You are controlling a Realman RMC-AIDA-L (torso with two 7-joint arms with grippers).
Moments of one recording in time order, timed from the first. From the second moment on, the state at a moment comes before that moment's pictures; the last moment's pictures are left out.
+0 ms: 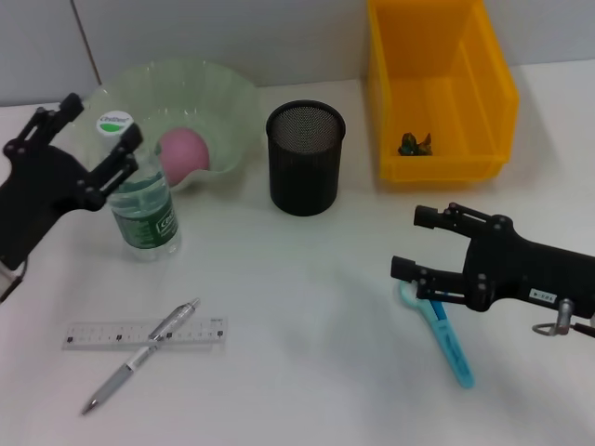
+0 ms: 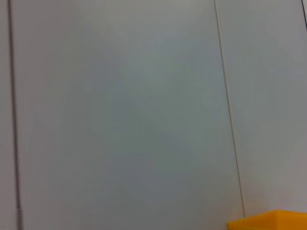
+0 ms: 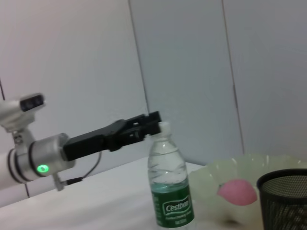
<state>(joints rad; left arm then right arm) -0.51 -2.07 0.65 0.10 1.25 1.44 -0.43 0.25 2.07 -0.99 -0.63 -1.51 -1.51 1.11</state>
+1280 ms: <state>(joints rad) -0.29 -2.07 1.00 0.34 1.37 1.54 -0.61 0.55 2.09 -1.08 -1.68 -2.71 -1.96 2.83</state>
